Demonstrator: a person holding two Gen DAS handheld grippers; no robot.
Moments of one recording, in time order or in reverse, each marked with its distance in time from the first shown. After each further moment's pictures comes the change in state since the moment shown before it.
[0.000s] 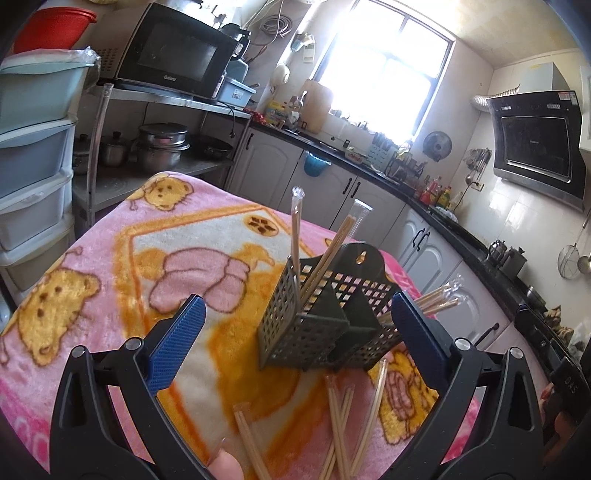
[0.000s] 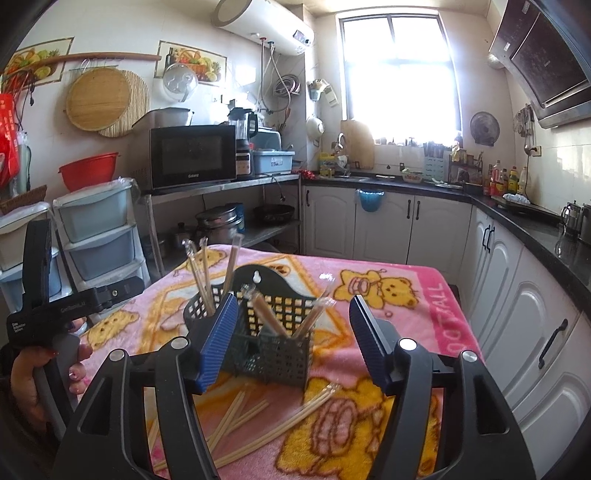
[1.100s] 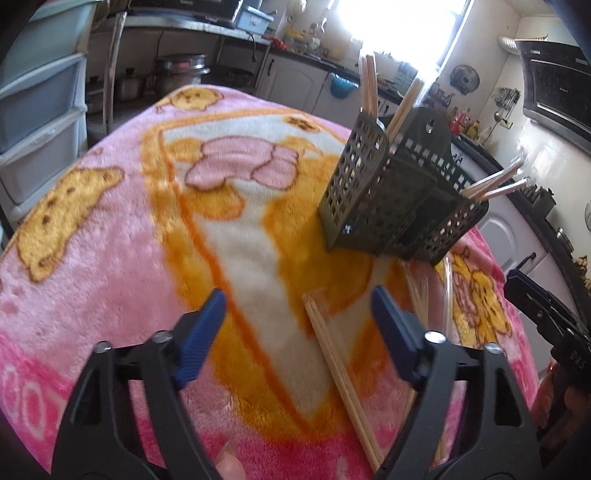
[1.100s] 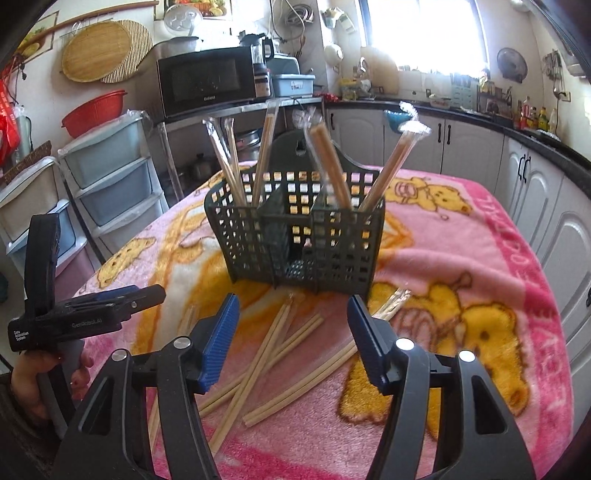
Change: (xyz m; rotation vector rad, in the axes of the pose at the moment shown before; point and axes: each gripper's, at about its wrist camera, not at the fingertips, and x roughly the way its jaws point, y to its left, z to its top) left arm 0.031 0.051 -0.085 0.027 0.295 0.089; right arm 0.062 0.042 -0.076 0.044 0.288 0.110
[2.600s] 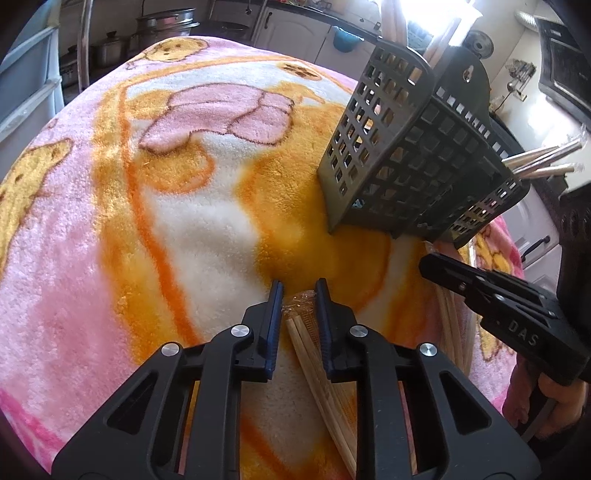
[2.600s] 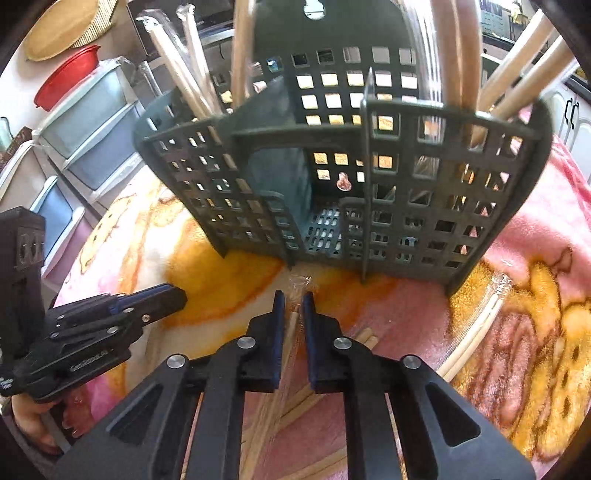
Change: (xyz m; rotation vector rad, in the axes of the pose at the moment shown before) left arm 0.063 -0.011 0.016 -0.019 0.183 -0.004; right arm 0.112 -0.010 0.016 0.062 0.296 0.112
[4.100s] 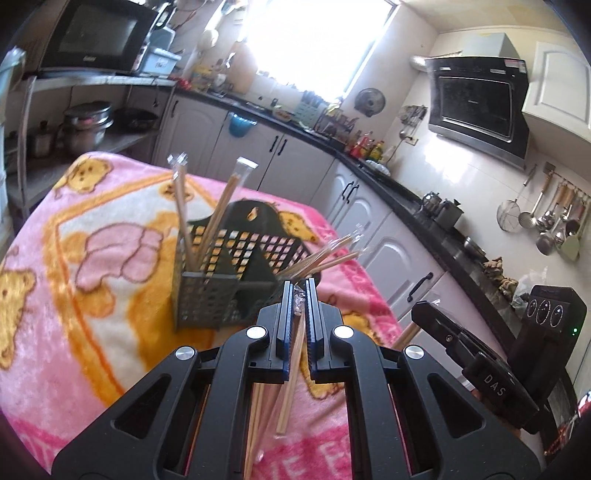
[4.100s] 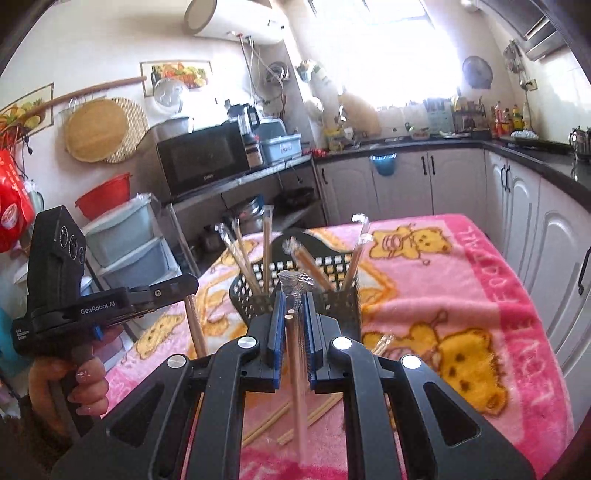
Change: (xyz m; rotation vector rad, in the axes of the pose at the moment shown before) left arm -0.147 -0.097 0.023 0.172 -0.312 -0.331; right arm -0.210 0.003 -0.049 0.060 -0.572 -0.051
